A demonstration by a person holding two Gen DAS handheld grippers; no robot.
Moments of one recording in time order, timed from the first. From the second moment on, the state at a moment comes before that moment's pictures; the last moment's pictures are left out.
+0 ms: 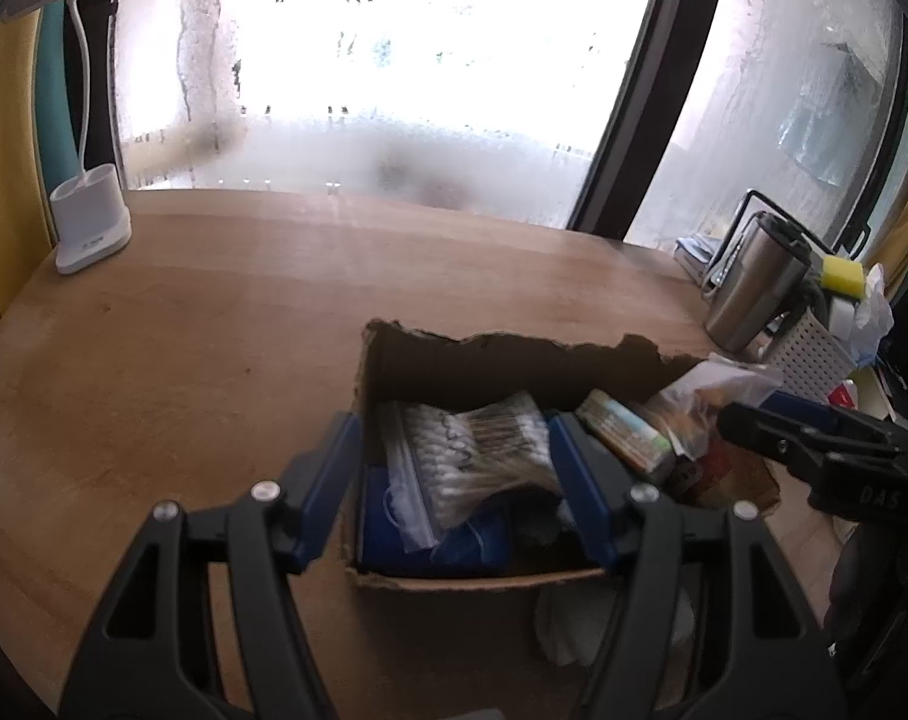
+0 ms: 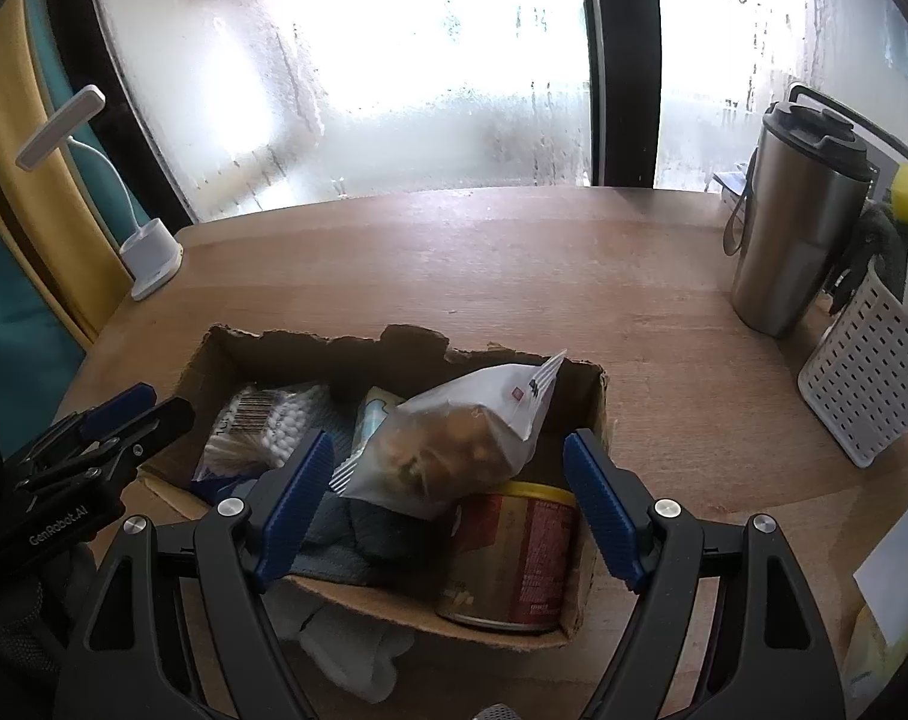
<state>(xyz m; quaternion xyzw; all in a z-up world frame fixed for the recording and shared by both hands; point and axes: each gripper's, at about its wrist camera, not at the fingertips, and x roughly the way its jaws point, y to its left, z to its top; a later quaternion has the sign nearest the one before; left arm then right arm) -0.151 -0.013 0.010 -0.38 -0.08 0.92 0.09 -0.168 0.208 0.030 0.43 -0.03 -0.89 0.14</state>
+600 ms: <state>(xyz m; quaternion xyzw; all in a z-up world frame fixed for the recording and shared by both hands) -0.115 -0.008 0.014 -0.38 -0.07 0.92 0.09 -0.129 0.212 0.033 0.42 -0.04 -0.89 0.14</state>
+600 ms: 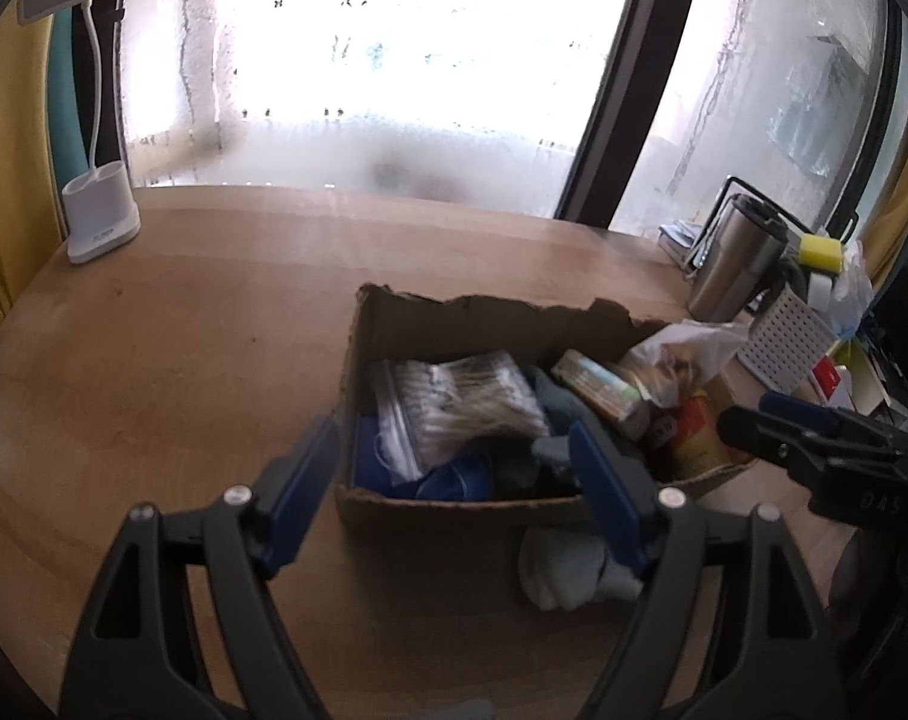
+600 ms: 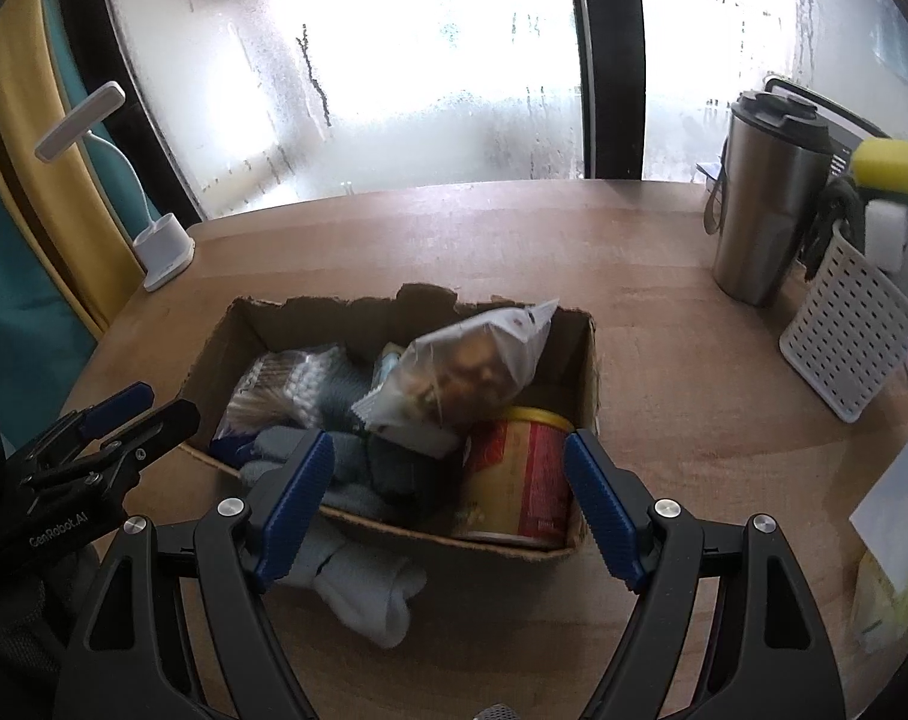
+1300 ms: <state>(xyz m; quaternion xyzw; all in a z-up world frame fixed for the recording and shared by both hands) -0.089 0.008 0.002 -0.40 -0.06 0.91 0.10 -0.101 0.225 0.016 0.43 -0.05 -0.89 0.14</state>
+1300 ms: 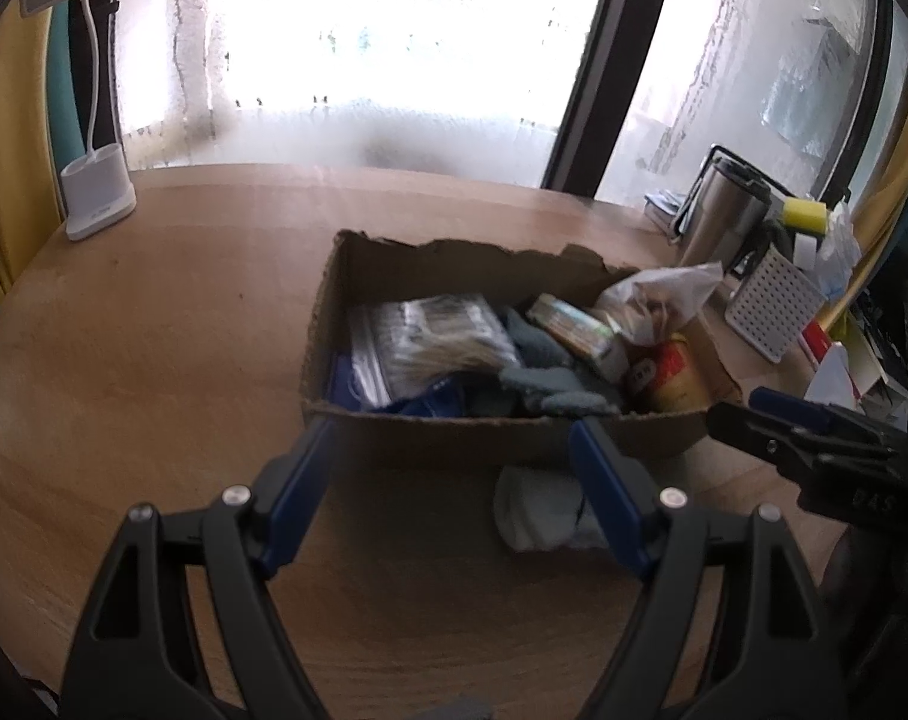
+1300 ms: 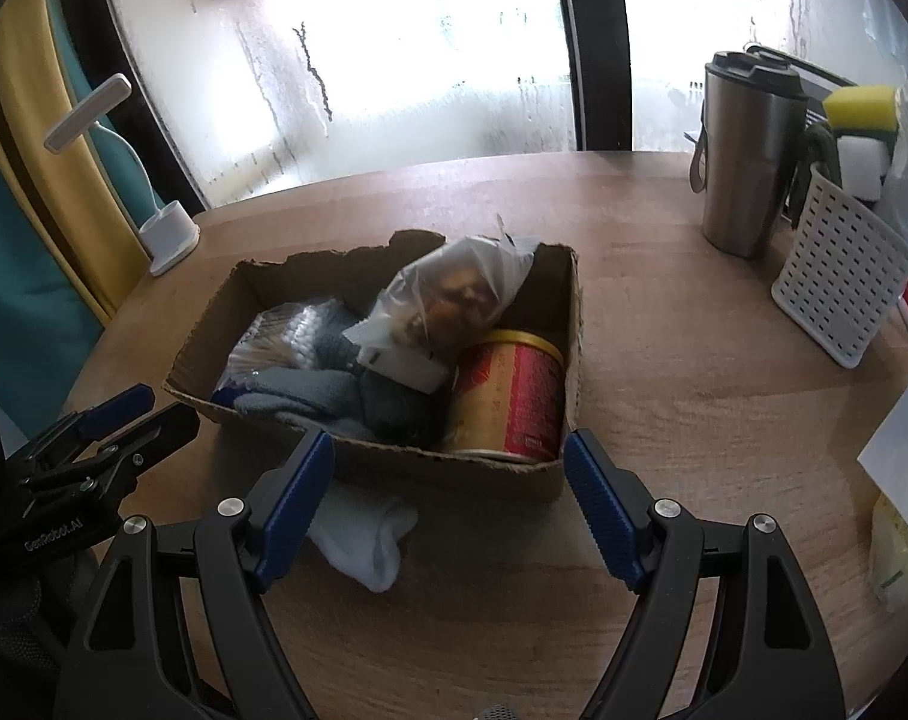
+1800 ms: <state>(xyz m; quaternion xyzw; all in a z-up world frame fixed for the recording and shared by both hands) -0.077 0.023 -0.011 -0.42 -0.05 0.90 0.11 -0.087 0.235 0.004 0.44 -0.07 -0.89 0.14</state>
